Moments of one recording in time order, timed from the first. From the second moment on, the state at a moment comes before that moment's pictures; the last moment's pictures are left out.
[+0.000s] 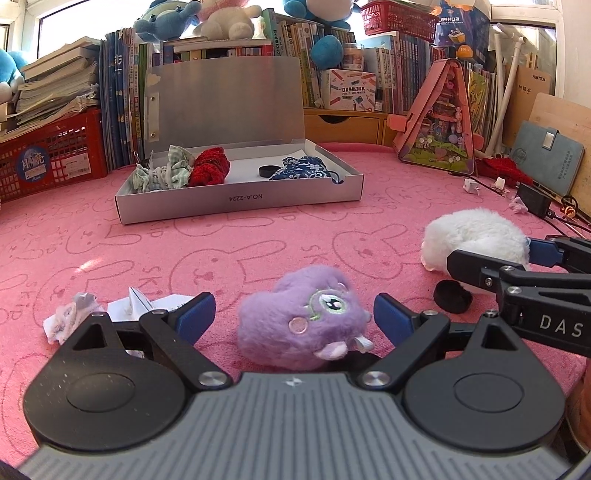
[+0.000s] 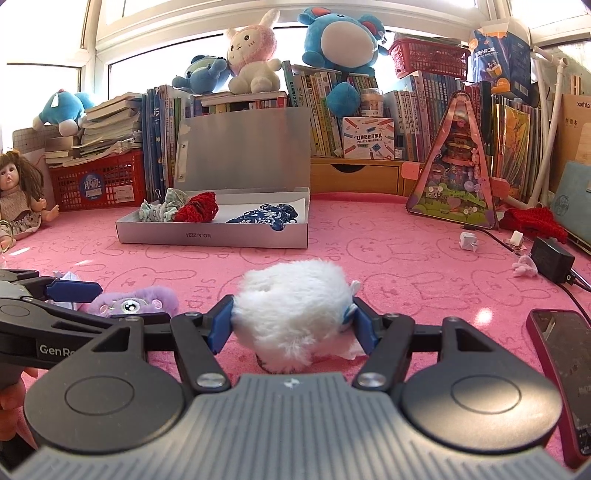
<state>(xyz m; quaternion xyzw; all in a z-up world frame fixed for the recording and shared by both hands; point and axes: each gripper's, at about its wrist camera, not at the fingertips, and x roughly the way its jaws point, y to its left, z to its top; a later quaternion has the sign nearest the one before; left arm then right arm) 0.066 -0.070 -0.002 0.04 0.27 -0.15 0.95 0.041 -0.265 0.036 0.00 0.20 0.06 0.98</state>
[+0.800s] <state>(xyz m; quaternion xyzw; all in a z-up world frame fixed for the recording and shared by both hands) 0.067 -0.071 -0.004 0.03 0.28 -0.14 0.95 0.044 -0.254 0.031 -0.01 0.21 0.07 0.98</state>
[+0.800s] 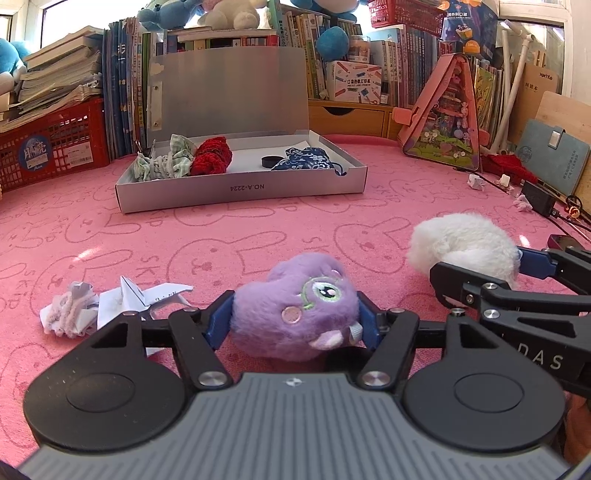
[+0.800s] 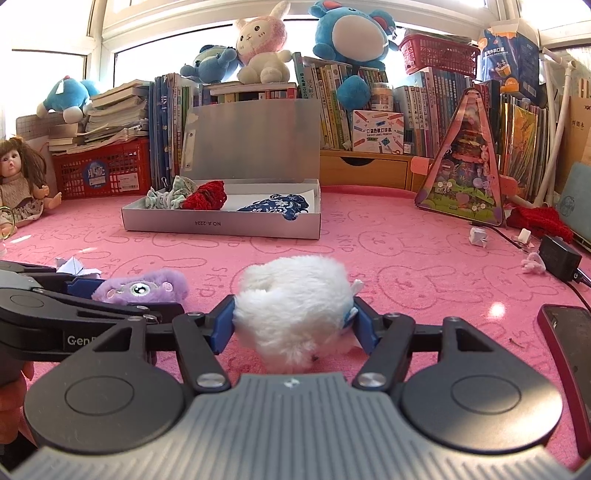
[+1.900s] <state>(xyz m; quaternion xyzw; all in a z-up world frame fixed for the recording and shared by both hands) 0.102 -0.035 0.057 0.00 0.24 -0.10 0.97 0.094 -0.256 0.068 0.07 0.20 0.10 0.97</state>
